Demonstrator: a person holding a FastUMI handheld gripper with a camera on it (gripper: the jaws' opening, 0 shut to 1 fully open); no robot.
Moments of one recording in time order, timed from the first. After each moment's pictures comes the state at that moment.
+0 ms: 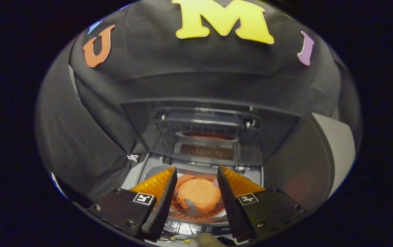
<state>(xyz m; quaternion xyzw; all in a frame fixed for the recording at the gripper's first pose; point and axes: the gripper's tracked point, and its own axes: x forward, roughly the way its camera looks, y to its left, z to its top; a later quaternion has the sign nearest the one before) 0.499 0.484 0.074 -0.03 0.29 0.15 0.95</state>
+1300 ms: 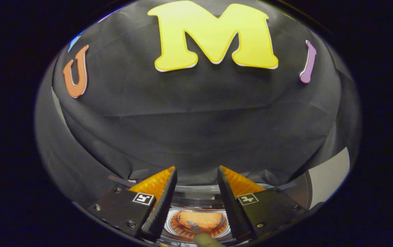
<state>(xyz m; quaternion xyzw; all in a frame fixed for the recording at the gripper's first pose) 0.617 0.498 0.165 0.01 0.26 0.10 0.96</state>
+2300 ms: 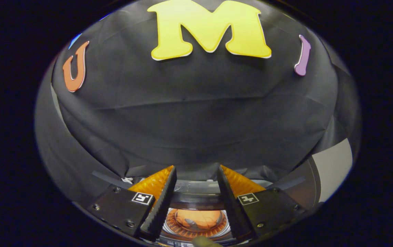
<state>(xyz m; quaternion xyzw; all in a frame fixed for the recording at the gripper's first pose) 0.599 0.490 0.133 0.02 0.26 0.09 0.96</state>
